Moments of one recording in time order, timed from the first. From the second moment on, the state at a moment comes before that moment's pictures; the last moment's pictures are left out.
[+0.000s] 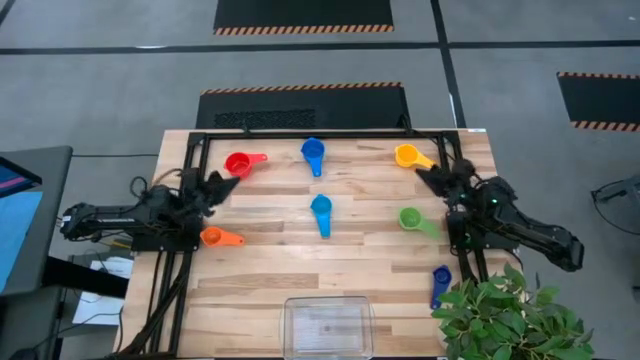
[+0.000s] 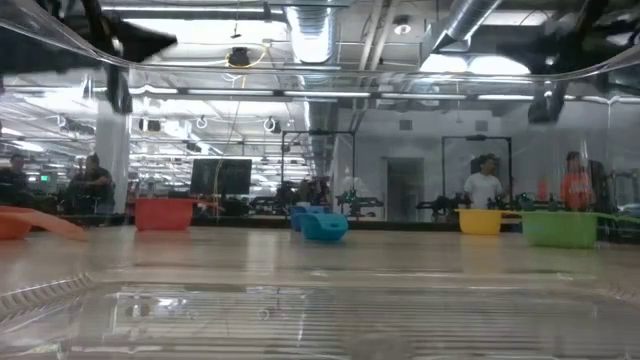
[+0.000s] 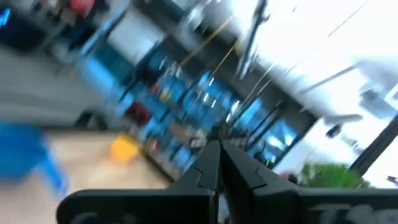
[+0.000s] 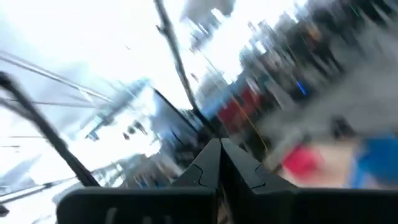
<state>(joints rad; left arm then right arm) 0.07 0.15 0.05 0.44 -0.30 -0.66 -0.46 0.02 0.01 0.45 -0.14 0.87</state>
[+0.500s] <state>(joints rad) 0.07 0.57 0.52 0.03 -0.22 -0.37 -0.35 0.04 0.02 0.63 -0.04 0.70</state>
